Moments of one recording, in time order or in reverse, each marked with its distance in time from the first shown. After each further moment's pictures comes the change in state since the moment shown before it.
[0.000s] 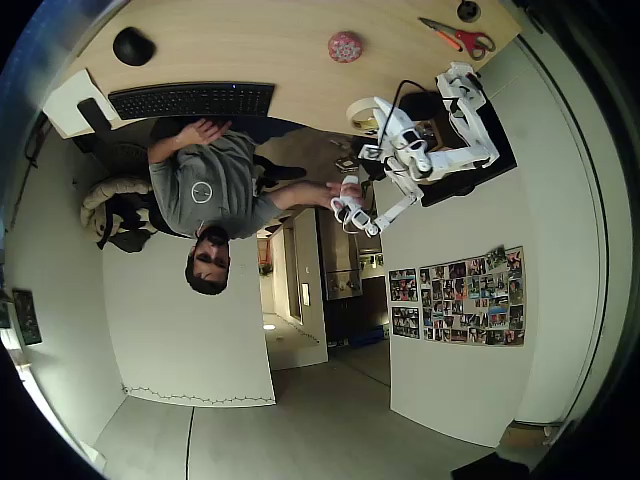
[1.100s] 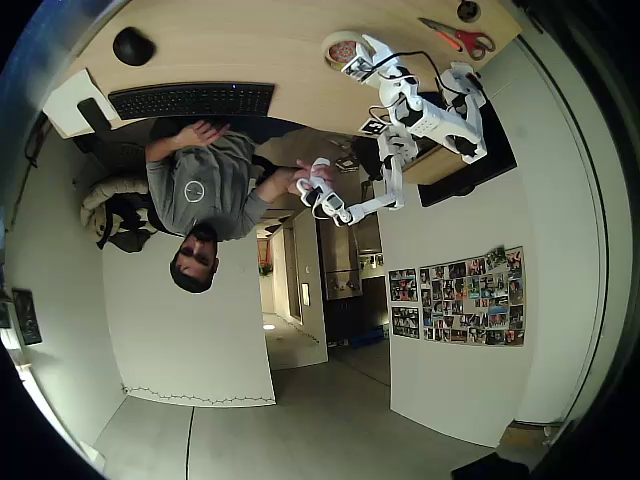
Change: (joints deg) arm 22.1 -32.0 -17.6 -12.3 1.8
